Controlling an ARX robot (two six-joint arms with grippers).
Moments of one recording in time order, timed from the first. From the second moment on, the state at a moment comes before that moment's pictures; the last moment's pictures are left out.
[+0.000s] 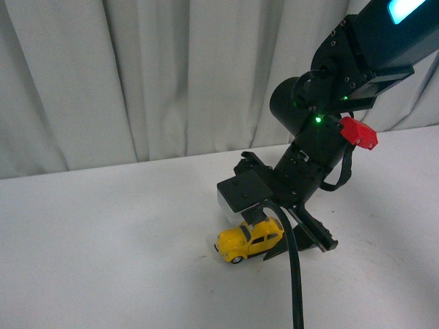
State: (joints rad) left arm 0.00 0.01 0.01 0.00 0.00 0.00; right arm 0.11 2.29 1.50 -0.66 -0.44 -1.73
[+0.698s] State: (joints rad) left arm 0.00 0.01 0.01 0.00 0.00 0.00; right arm 0.10 2.31 1.53 -0.69 -0.46 -1.62
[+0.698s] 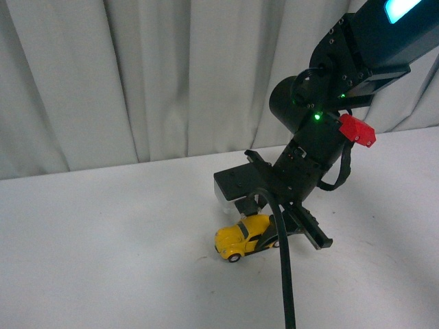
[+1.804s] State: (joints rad) left arm 0.00 0.01 0.01 0.00 0.00 0.00; right arm 0.07 2.28 1.44 -0.59 -0.46 -1.61
